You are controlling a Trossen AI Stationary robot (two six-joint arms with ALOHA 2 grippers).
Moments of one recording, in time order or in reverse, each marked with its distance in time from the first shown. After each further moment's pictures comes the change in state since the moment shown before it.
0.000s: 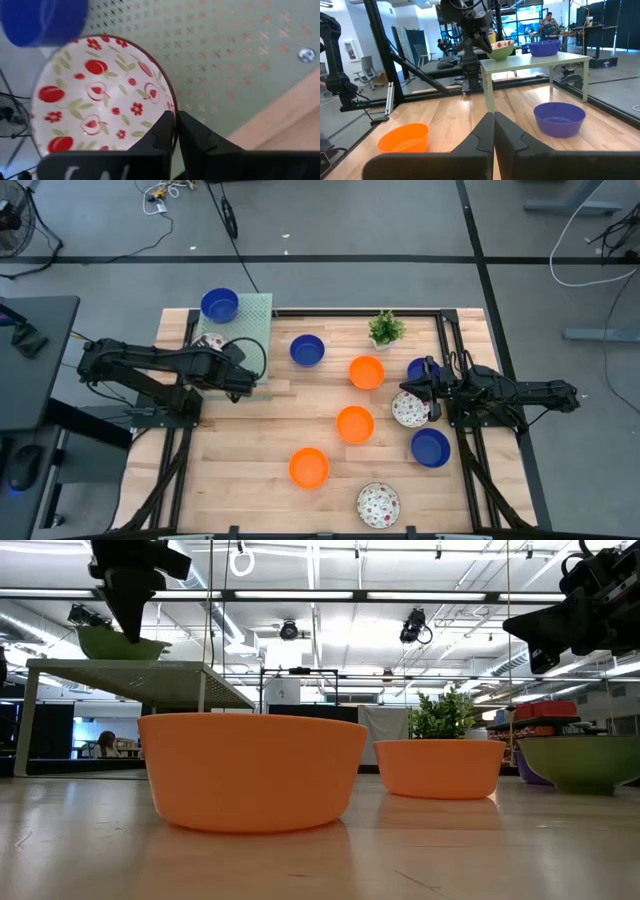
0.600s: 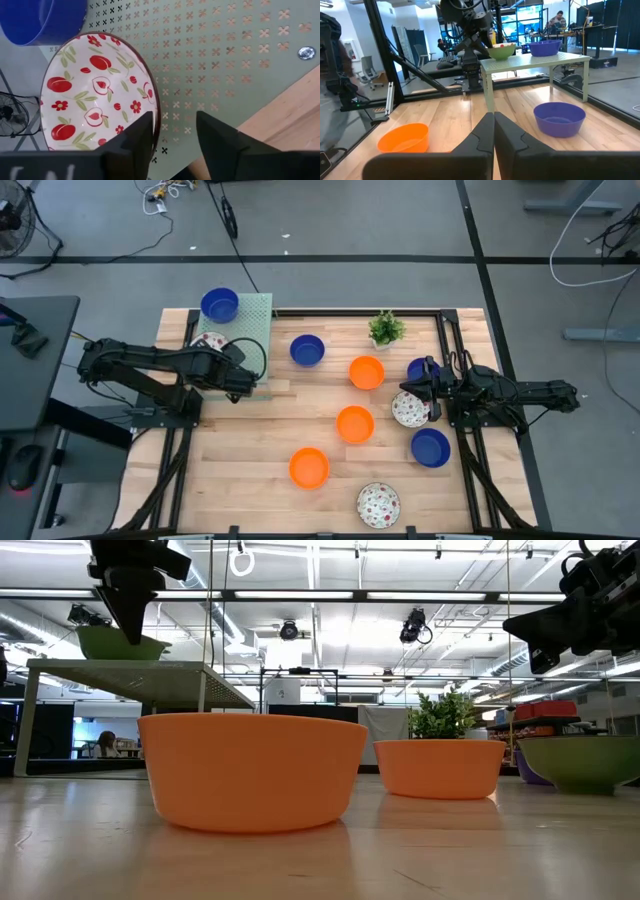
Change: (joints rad) left arm 0.000 0.000 0.000 0.000 -0.003 -0.002; right arm 0.000 0.000 0.000 0.000 0.000 0.000
